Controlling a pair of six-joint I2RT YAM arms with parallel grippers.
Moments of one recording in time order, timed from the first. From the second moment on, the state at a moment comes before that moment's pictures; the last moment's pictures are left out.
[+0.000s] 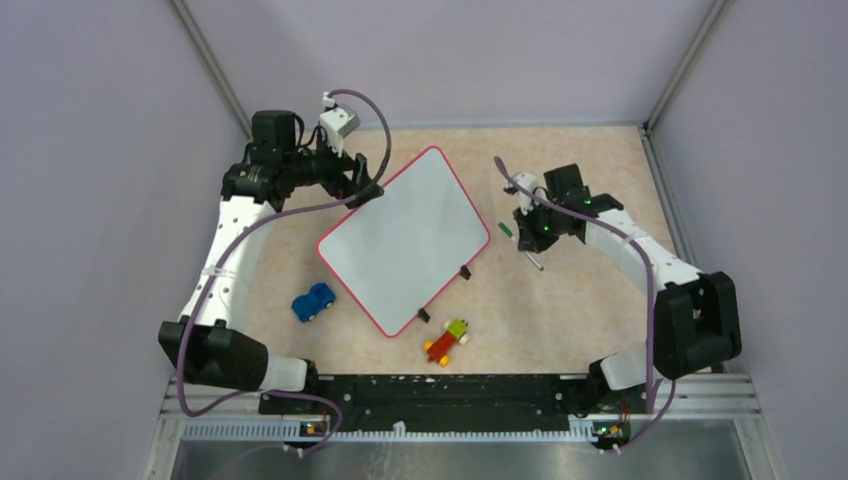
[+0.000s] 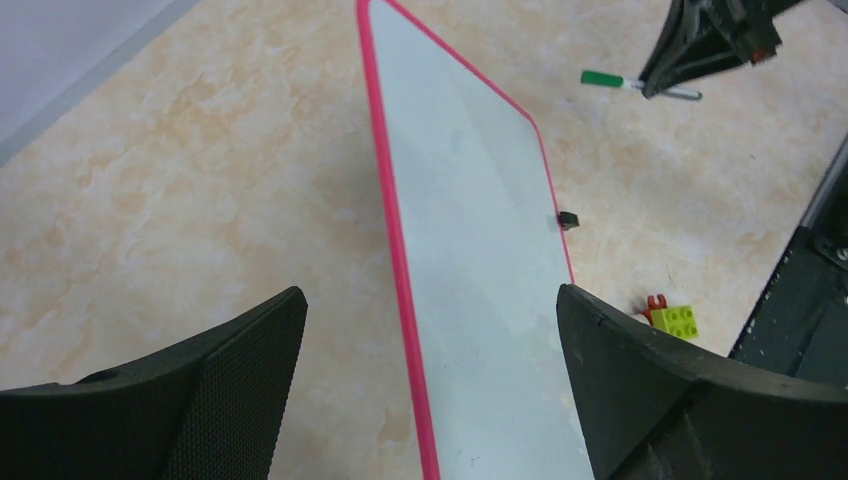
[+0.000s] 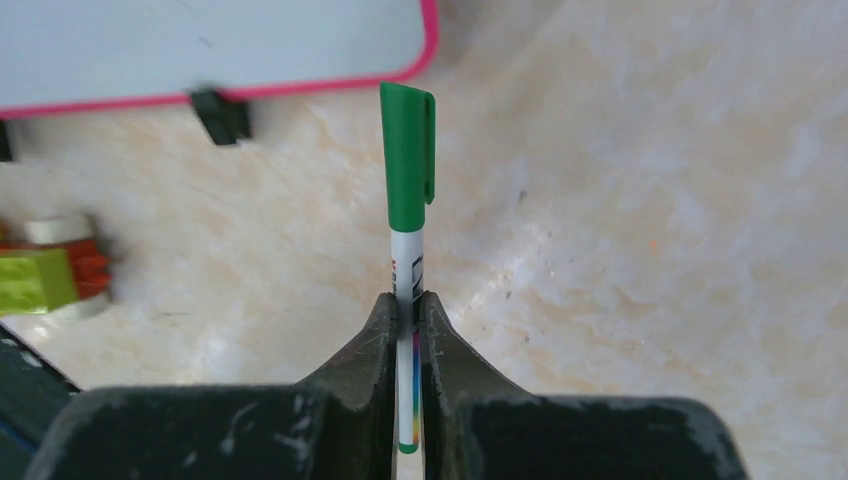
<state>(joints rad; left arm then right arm) -0.12 1.39 1.50 -0.69 0.73 0.29 0.32 1.48 1.03 -0.62 -0.29 -0.33</state>
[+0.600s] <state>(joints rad) -0.48 1.32 1.67 -1.05 0.89 0.97 0.48 1.34 1.20 -0.85 -0.87 -0.30</state>
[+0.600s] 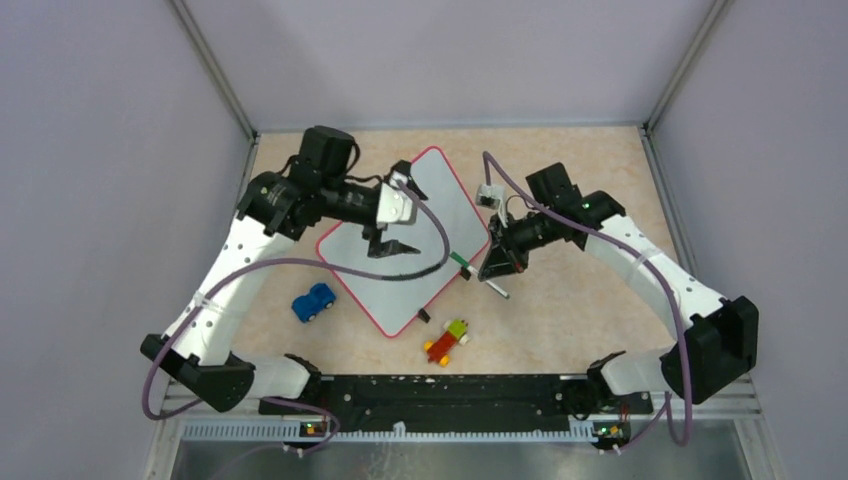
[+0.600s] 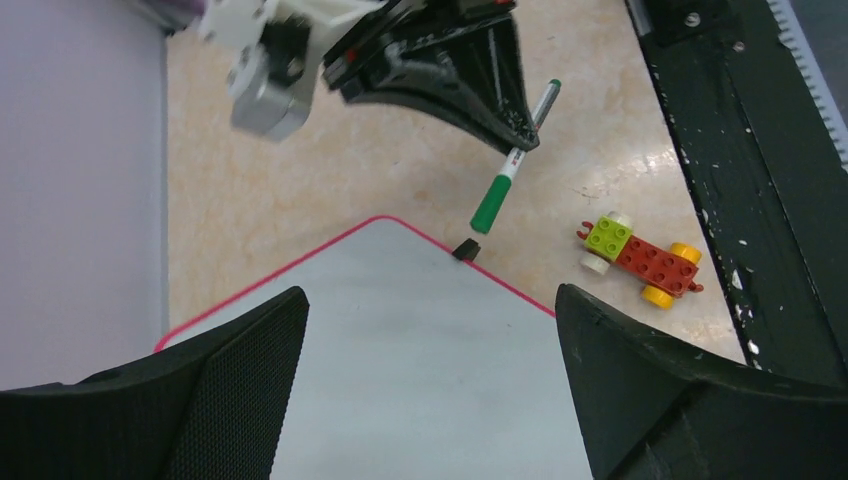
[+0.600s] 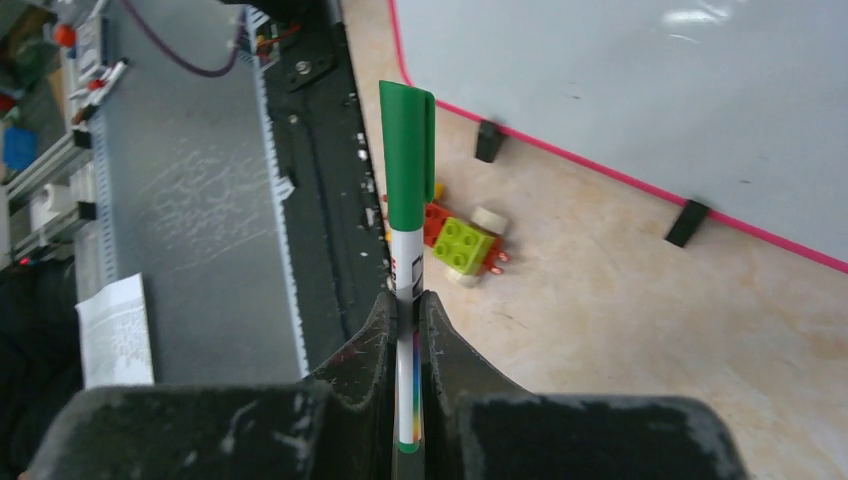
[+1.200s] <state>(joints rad) -0.92 1.33 1.47 -1.02 0.61 1.15 0.59 1.32 1.20 -0.95 -1.04 -0.33</state>
